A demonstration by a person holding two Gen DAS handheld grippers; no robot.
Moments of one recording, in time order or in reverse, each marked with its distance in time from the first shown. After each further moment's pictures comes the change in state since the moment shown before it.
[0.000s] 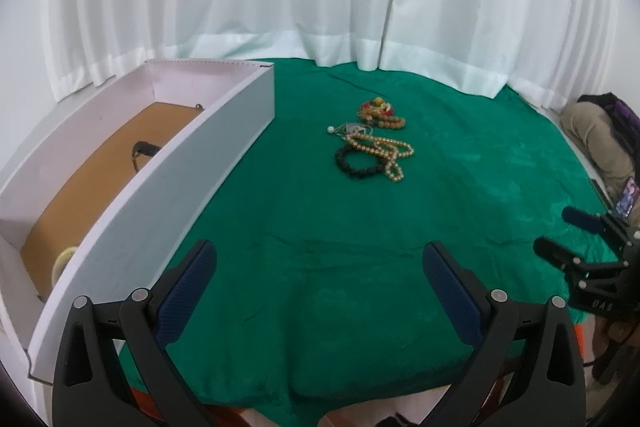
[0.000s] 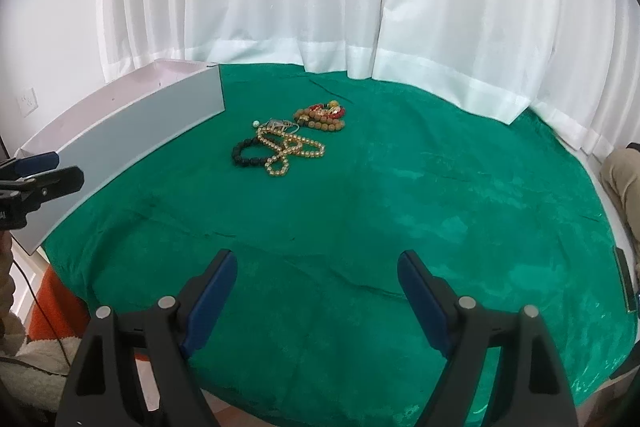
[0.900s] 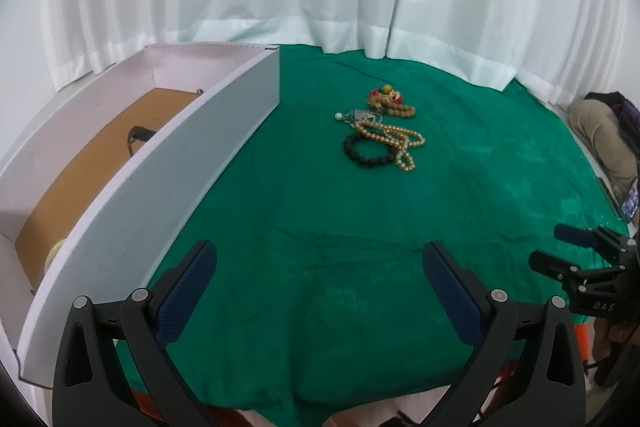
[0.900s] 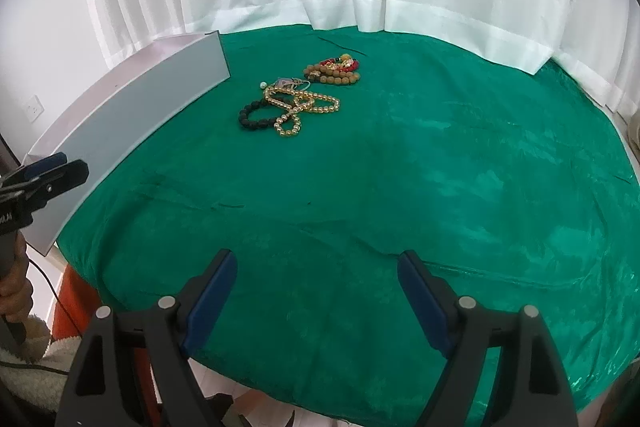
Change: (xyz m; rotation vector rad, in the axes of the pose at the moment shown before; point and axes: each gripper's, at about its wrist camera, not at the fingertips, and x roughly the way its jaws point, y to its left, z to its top) left arm 0.022 0.003 -0.002 -0.014 0.038 0.013; right arm 0.033 -0.006 -0.007 0.079 0.145 0.096
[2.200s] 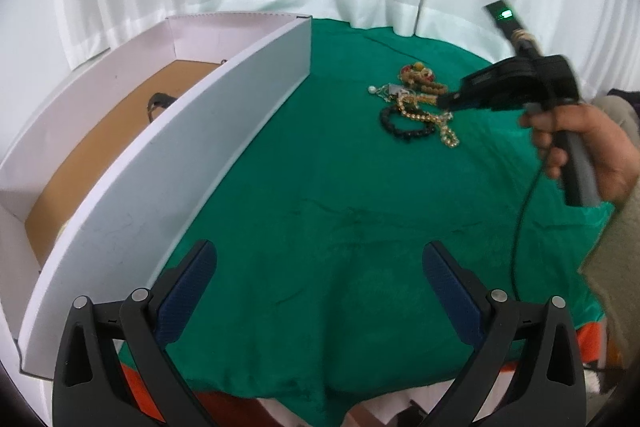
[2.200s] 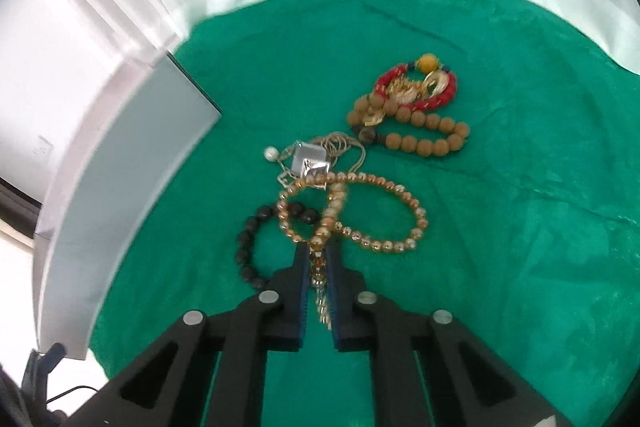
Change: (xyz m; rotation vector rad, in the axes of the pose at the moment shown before) left arm 0.019 0.015 -0.007 -0.031 0.087 0.075; right arm 0.173 0.003 0.175 0.068 0.220 0.249
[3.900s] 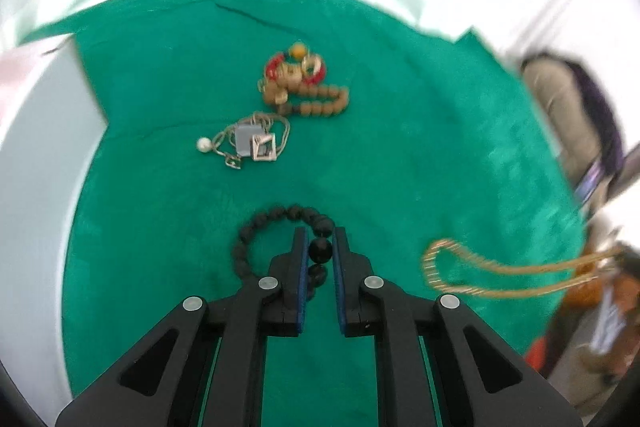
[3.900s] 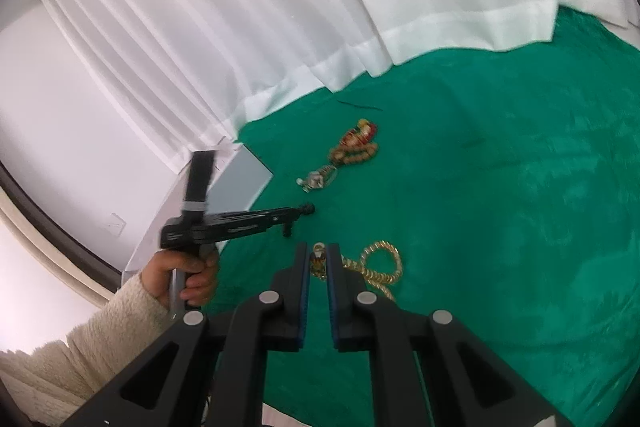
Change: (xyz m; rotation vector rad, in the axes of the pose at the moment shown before) left arm 0.133 -0.078 0.140 0.112 0.237 -0.422; right arm -0.196 -0.067 -0.134 0.163 -0.348 0.178
